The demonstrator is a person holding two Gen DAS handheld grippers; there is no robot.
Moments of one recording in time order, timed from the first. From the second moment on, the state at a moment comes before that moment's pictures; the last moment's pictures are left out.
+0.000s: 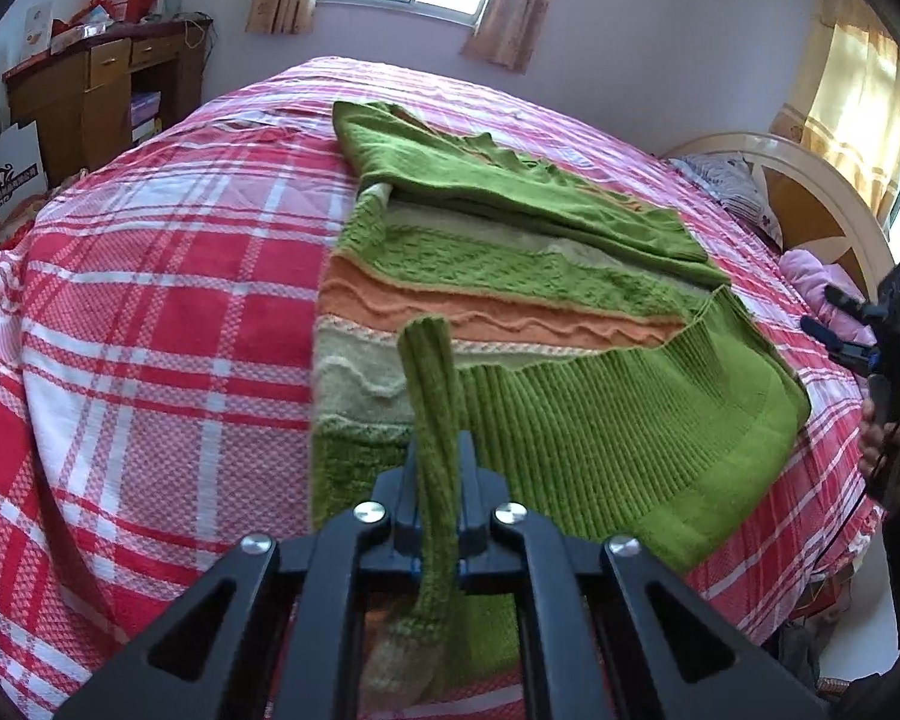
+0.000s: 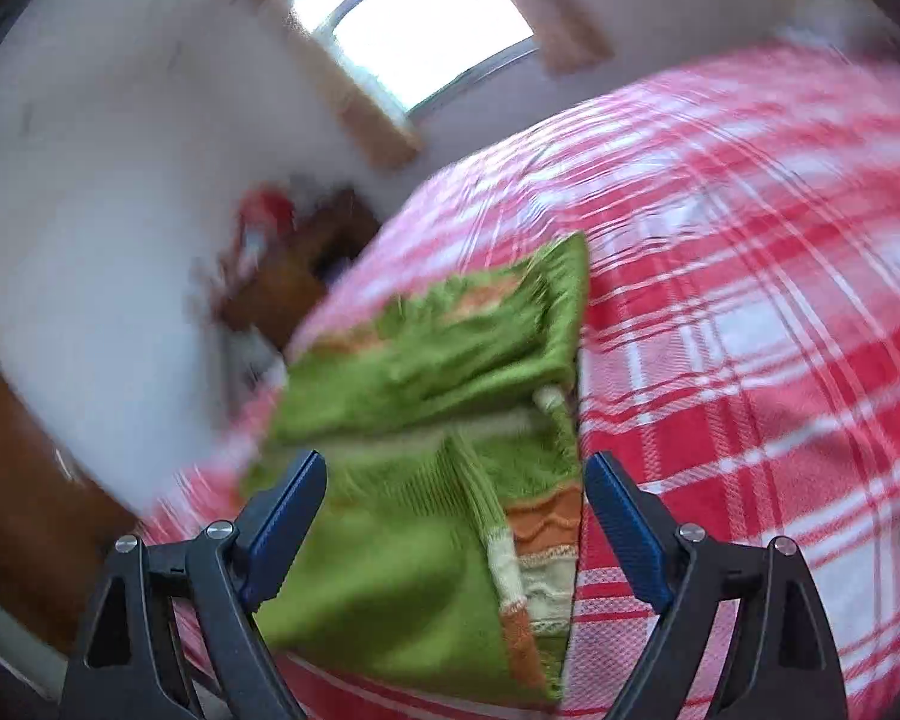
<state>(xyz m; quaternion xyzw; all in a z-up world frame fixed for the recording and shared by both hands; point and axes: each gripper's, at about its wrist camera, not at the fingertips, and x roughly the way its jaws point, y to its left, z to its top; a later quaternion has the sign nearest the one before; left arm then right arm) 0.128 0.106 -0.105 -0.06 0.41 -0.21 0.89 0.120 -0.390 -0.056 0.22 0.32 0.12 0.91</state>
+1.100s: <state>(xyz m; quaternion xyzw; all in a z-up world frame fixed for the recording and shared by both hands) 0.150 0.098 -0.048 -0.06 0.34 -0.19 0.92 0.114 -0.326 -0.033 0.04 0.27 0.00 0.96</state>
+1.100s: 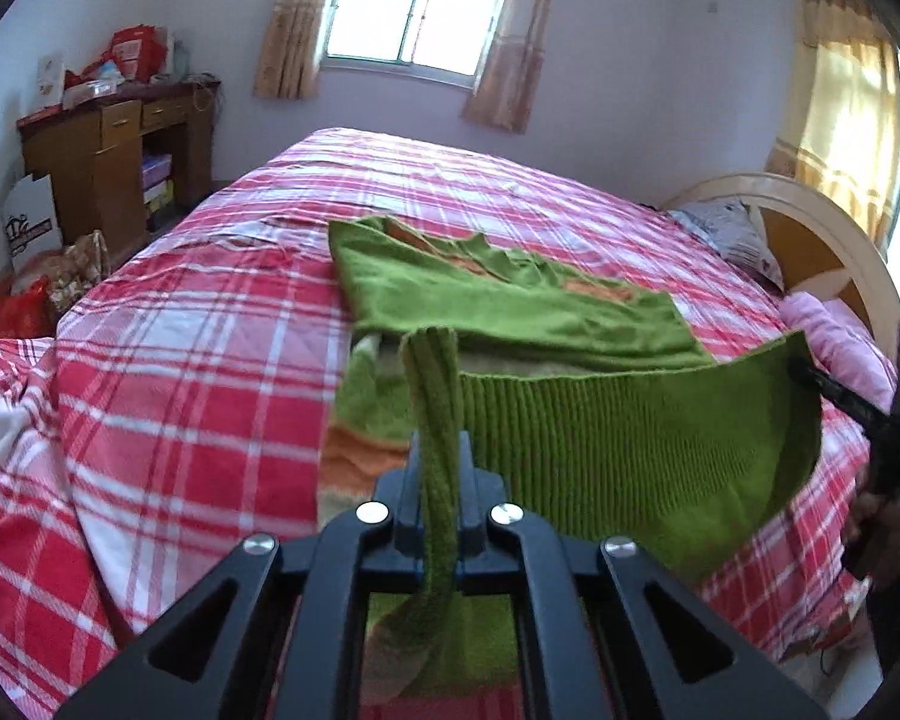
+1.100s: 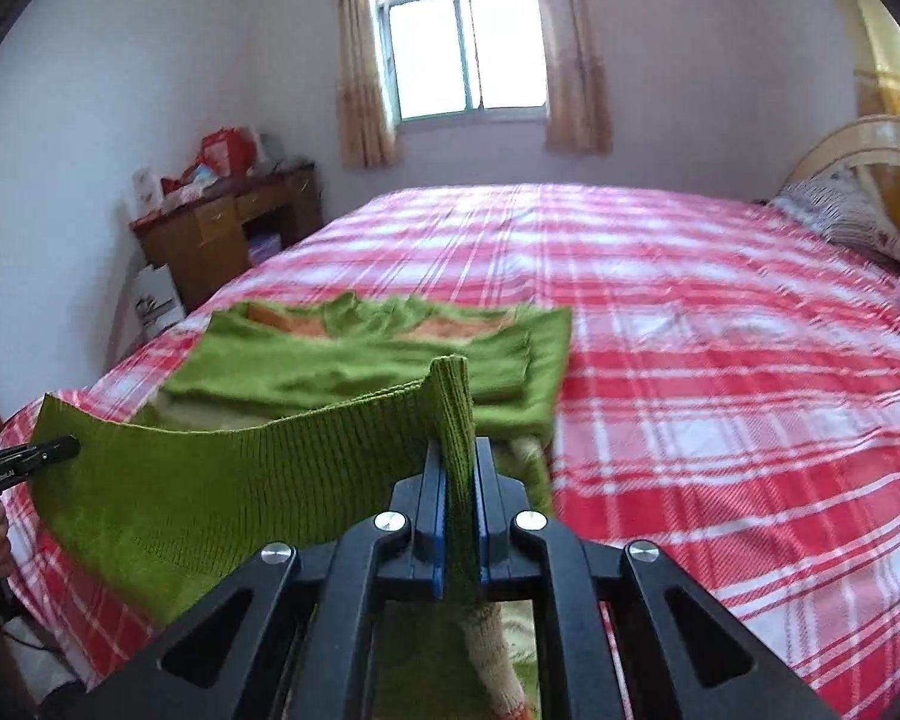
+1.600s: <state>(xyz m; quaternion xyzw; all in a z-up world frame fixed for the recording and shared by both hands) 0.211 0.082 -0.033 -0.07 0.34 -0.16 0.93 0.162 -0.330 -0.026 0.03 0.27 -0.05 0.96</state>
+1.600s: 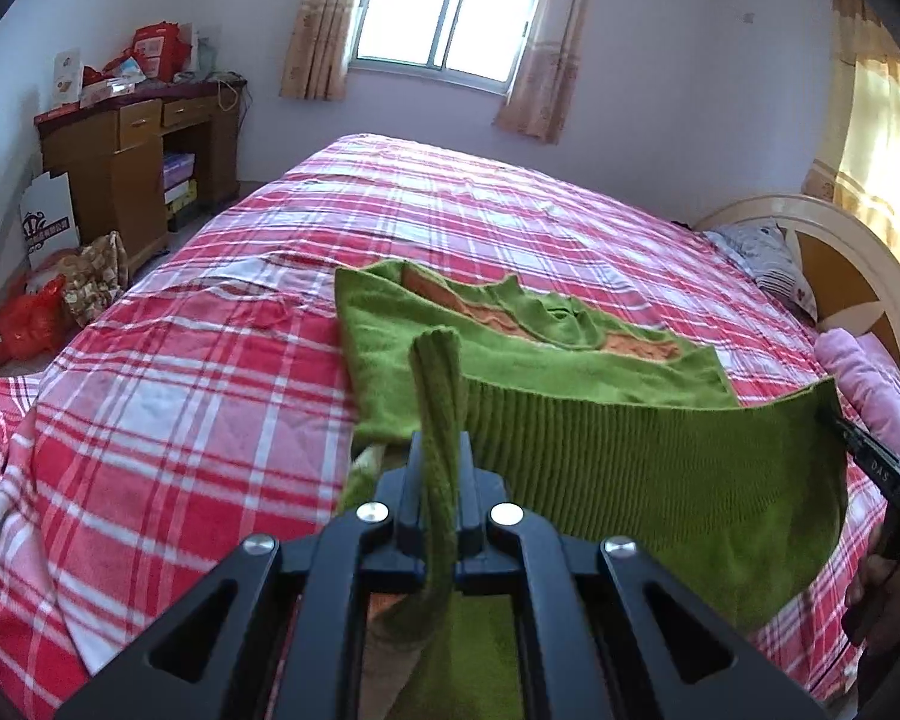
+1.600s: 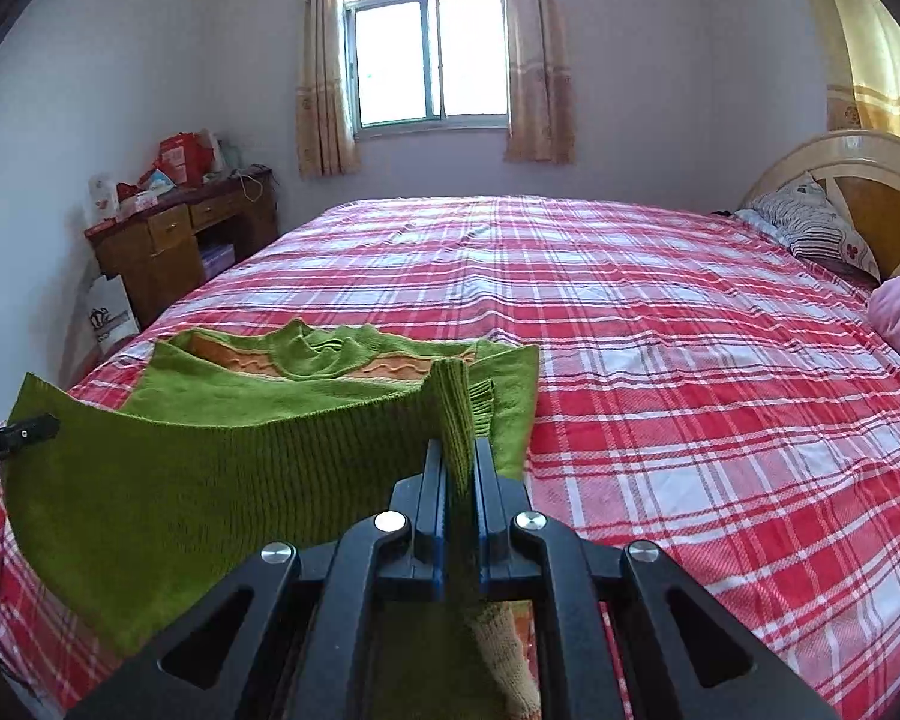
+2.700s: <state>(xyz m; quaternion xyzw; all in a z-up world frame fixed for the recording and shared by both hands) 0.348 0.064 -0.034 -0.12 0.36 -0.11 0.92 0.296 -0.356 -0.031 0.02 0.30 -0.08 0.95</state>
